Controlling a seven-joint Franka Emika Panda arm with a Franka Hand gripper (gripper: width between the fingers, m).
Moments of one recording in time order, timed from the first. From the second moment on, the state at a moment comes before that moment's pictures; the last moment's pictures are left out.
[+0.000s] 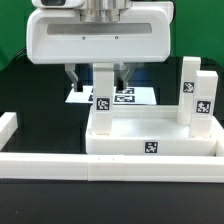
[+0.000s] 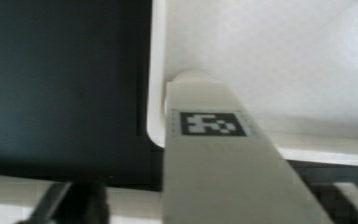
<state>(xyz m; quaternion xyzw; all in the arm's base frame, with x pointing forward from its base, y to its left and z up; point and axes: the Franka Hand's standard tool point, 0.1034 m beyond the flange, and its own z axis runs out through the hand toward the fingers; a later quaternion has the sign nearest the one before) 0.592 -0.049 0.103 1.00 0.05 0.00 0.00</state>
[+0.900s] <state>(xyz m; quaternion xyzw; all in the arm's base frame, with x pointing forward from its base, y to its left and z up) 0.590 -0.050 0.101 0.98 -0.18 0.00 -0.01</state>
